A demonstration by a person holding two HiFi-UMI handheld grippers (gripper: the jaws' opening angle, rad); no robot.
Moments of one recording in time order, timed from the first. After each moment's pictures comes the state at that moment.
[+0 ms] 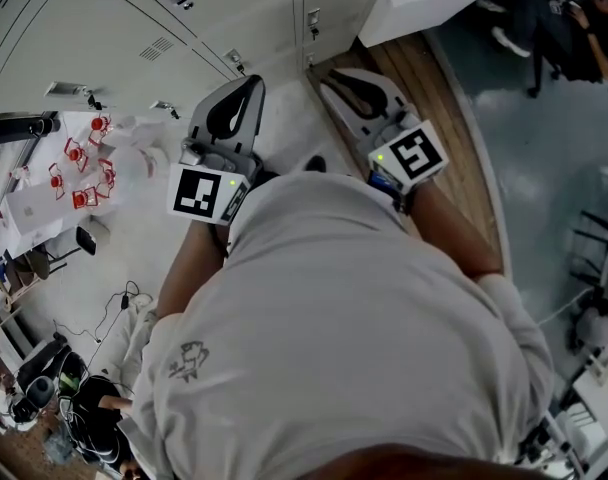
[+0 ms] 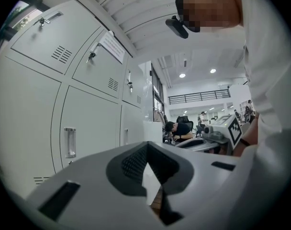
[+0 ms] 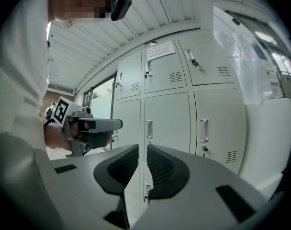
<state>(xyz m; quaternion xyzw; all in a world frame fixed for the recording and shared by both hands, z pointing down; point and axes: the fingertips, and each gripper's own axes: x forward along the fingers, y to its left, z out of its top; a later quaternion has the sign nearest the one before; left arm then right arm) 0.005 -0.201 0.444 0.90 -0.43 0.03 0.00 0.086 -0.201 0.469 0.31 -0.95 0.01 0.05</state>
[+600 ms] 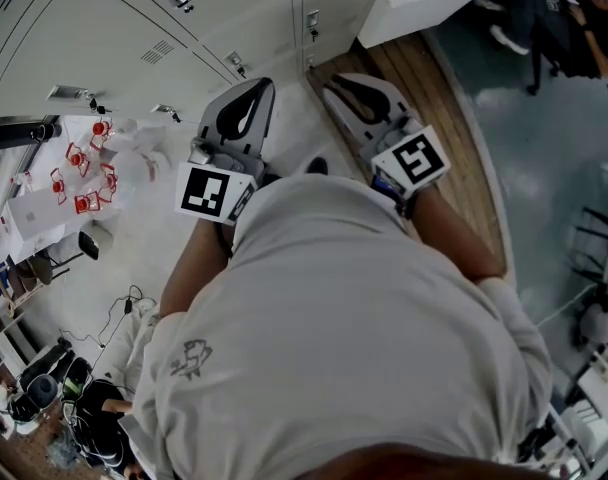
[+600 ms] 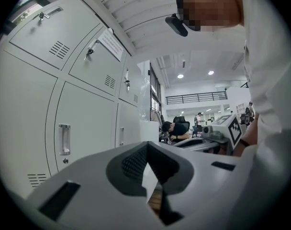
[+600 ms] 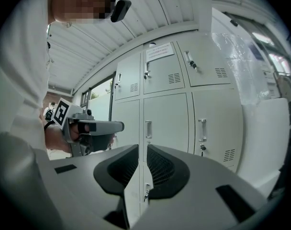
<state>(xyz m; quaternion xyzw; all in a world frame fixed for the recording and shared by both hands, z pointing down) 0.015 -0.197 0.448 0.91 -0.41 0.03 0.01 0.088 -0.194 0.467 0.32 -0.95 0.02 0.04</state>
